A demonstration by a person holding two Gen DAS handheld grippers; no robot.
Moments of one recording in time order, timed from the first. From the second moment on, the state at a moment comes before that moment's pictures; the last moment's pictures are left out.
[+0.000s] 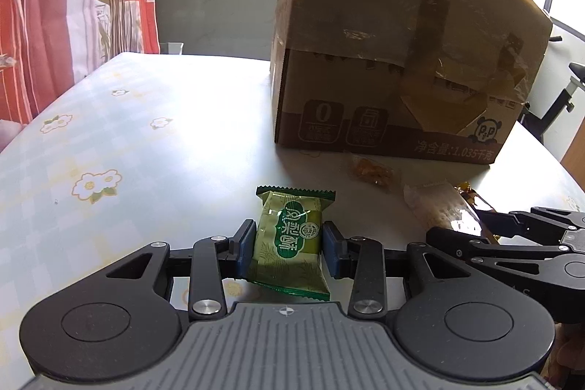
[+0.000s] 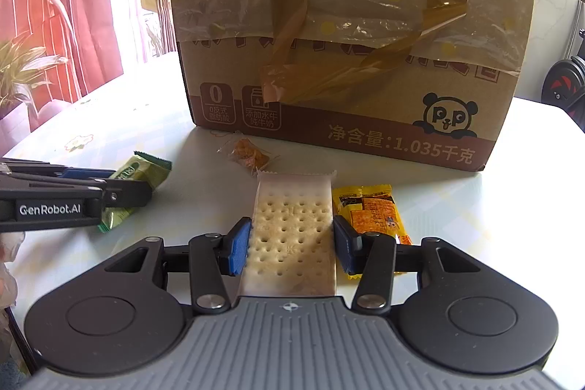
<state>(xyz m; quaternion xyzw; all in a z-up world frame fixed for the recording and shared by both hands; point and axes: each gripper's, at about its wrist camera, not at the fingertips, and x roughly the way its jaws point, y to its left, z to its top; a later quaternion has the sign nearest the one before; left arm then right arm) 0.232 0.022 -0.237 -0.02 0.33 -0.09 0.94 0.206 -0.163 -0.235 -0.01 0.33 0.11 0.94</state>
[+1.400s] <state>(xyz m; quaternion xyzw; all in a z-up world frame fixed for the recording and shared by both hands) 0.283 -0.036 -0.061 -0.01 0.15 -0.13 0.98 0.216 -0.232 -0.068 0.01 0.05 0.11 0.99</state>
